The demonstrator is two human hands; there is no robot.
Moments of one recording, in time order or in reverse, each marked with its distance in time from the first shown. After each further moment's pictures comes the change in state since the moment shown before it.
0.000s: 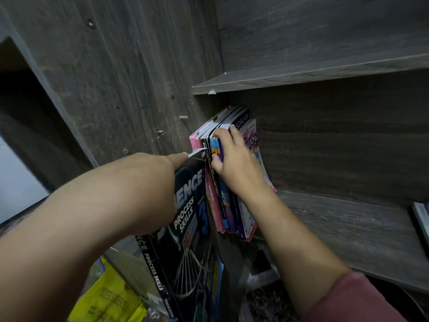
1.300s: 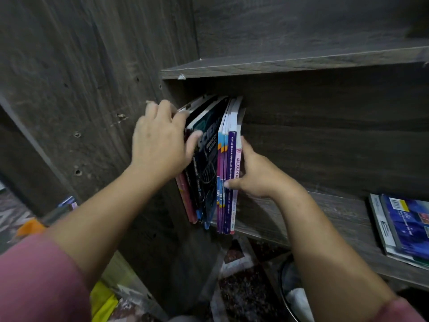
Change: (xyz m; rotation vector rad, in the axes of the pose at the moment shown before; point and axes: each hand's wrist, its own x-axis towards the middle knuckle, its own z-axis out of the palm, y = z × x) left_hand 0.116 0.044 0.062 -0.174 0.893 0.129; right_hand -0.037 0.077 -0.058 0.226 -0.443 0.295
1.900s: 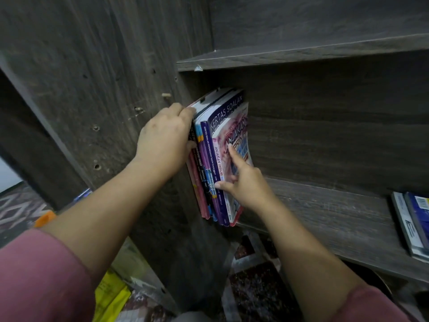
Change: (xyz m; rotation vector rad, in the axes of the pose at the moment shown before) left_hand -0.002 -0.019 -0.008 -0.052 -0.223 -0.009; right_hand 0.022 0.007 0.073 0.117 0.143 -0.001
